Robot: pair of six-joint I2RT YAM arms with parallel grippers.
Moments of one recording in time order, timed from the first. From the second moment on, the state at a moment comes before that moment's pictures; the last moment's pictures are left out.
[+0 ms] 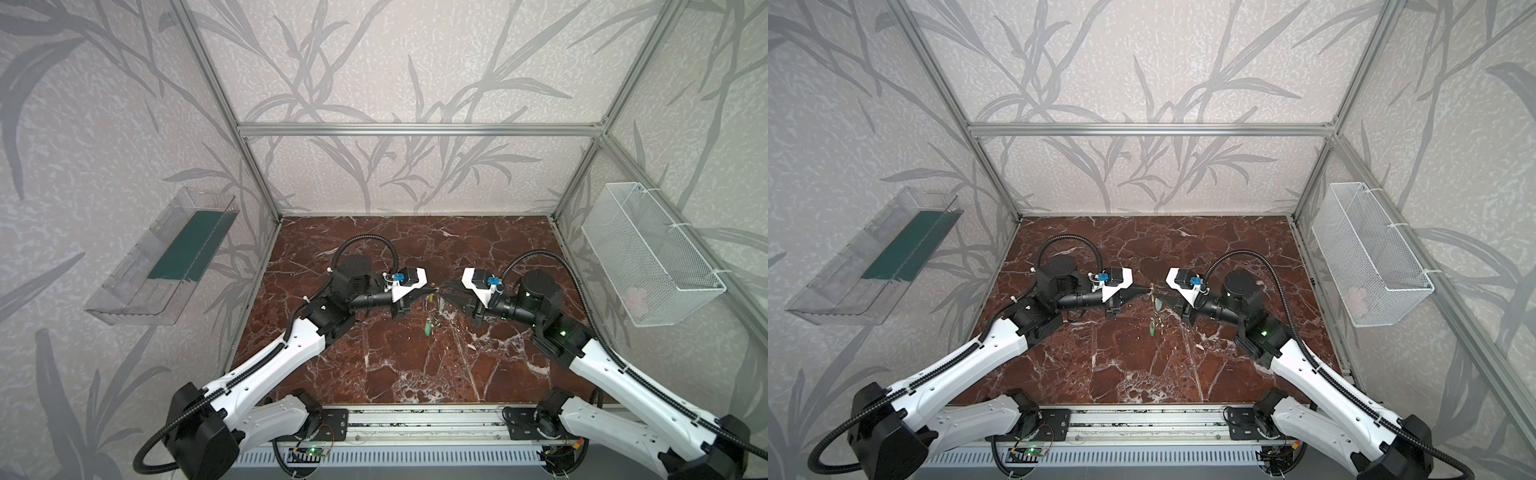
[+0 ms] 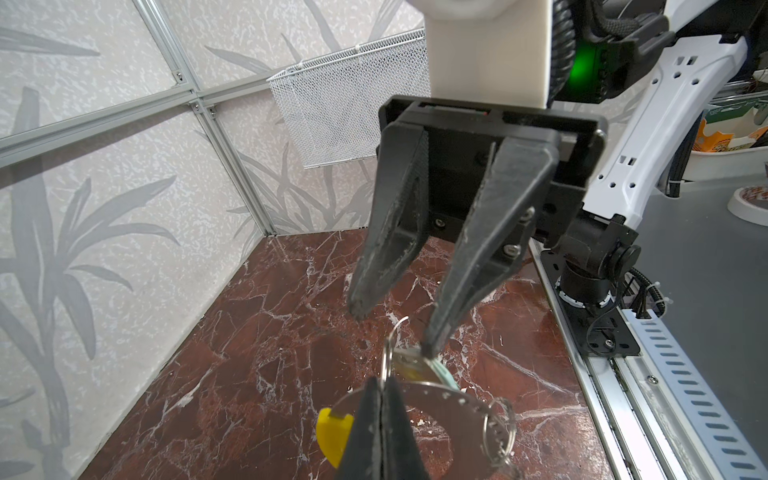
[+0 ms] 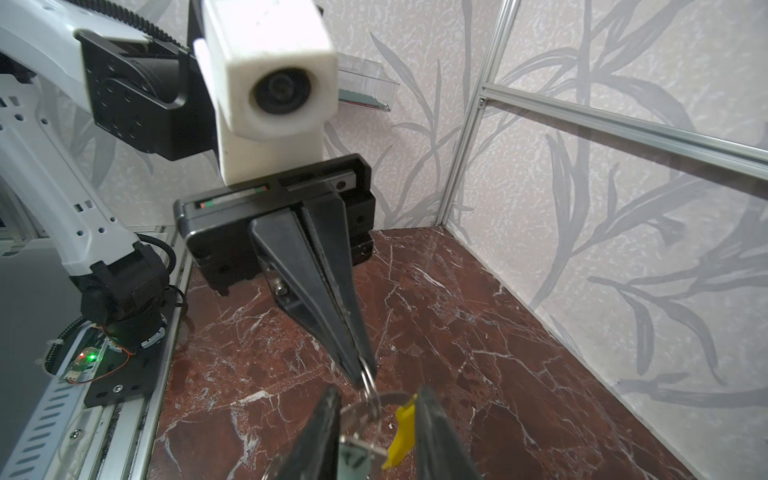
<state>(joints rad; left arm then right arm) -0.64 1.12 0.88 0.04 0.71 0.37 0.67 0.94 0.78 0.04 -0.52 -0.21</state>
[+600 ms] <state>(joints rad) -0.64 1.12 0.88 0.05 0.71 0.37 0.68 0.94 0.75 0.04 -0.47 -0.24</state>
